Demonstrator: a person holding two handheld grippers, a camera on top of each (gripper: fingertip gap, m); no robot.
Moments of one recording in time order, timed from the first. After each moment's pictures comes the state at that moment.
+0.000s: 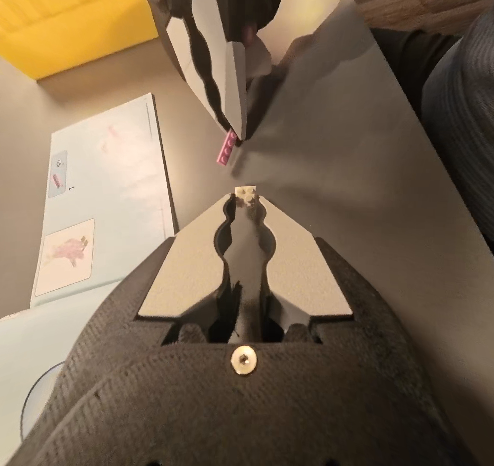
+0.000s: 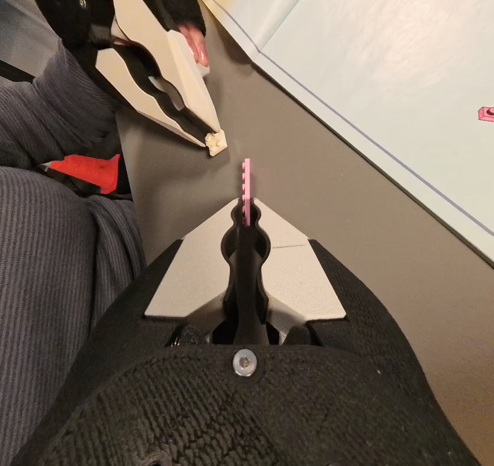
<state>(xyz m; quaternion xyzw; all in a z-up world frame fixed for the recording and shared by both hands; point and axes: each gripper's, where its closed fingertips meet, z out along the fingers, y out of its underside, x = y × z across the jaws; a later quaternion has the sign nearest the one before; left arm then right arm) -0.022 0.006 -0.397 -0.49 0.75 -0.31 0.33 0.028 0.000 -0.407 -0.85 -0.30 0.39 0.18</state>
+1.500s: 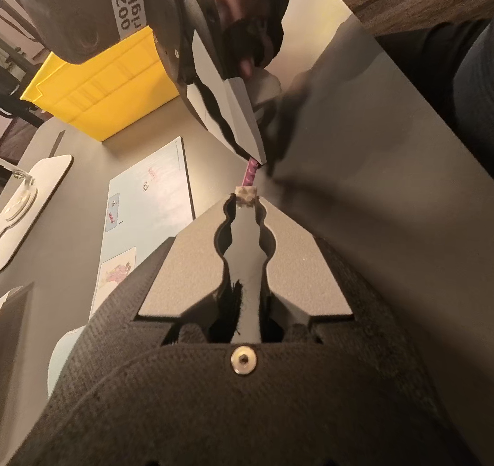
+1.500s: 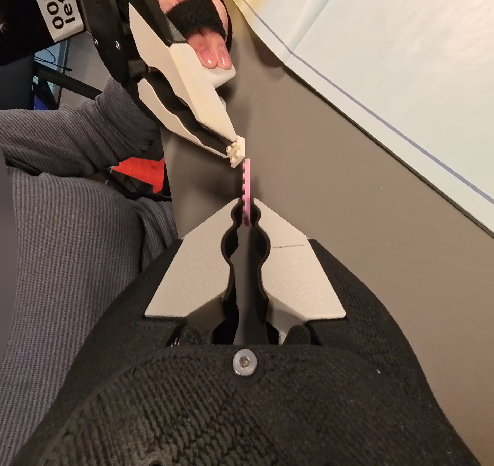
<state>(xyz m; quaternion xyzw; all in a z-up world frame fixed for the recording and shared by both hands) -0.011 0.006 -0.382 -0.42 0.75 -0.28 0.43 0.011 -0.009 -0.395 -0.83 -0.28 0.47 0.13</state>
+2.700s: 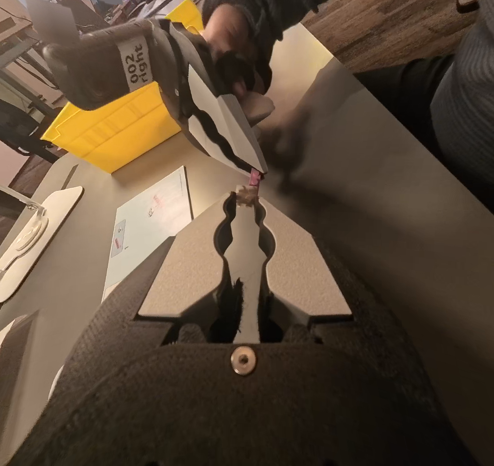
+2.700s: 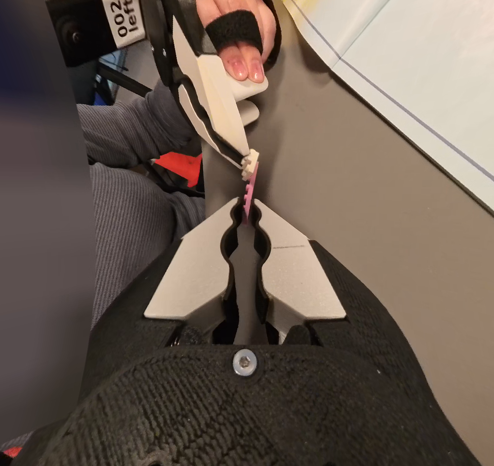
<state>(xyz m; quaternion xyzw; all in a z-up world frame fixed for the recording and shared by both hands) -0.007 -0.006 -0.368 -0.38 0.74 -0.32 0.46 0.002 -0.021 -0.376 -0.78 -0.29 0.54 0.11</state>
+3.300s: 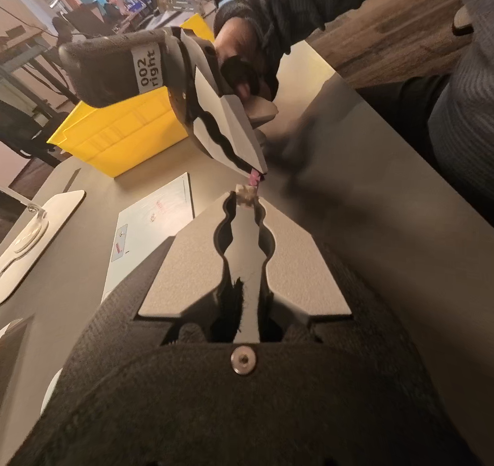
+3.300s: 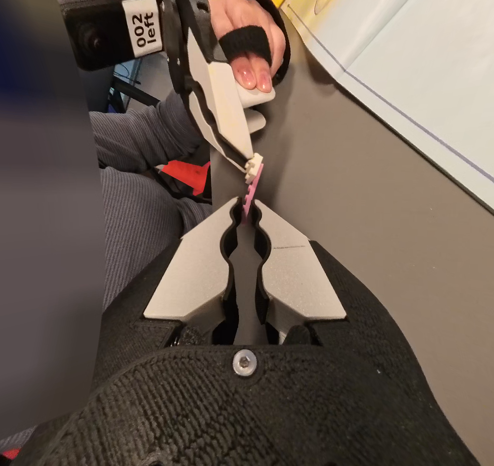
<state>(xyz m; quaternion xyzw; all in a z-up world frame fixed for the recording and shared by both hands) -0.003 -0.005 -0.362 -0.38 0.73 -0.34 0.46 0.003 -0.020 -0.368 -0.77 -0.29 0.55 0.13</state>
